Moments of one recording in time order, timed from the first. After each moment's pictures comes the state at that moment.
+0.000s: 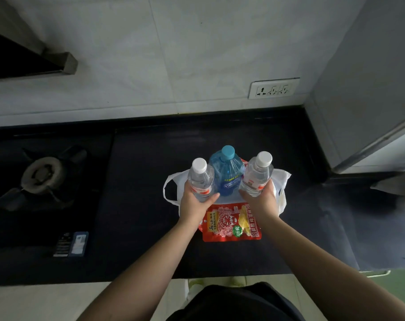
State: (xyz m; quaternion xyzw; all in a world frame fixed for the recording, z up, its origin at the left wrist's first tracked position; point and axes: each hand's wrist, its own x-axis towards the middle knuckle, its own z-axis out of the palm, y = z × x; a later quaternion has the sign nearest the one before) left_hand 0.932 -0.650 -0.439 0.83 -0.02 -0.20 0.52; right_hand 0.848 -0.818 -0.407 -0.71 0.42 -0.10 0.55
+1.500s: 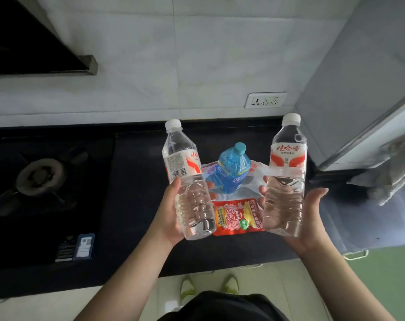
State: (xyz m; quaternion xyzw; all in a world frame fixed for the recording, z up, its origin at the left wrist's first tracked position) left_hand 0.914 -0.546 -0.294 0.40 -0.01 -0.44 0.80; right_hand 0.772 -0.752 -0.273 -0.33 0.10 -0.05 0.94
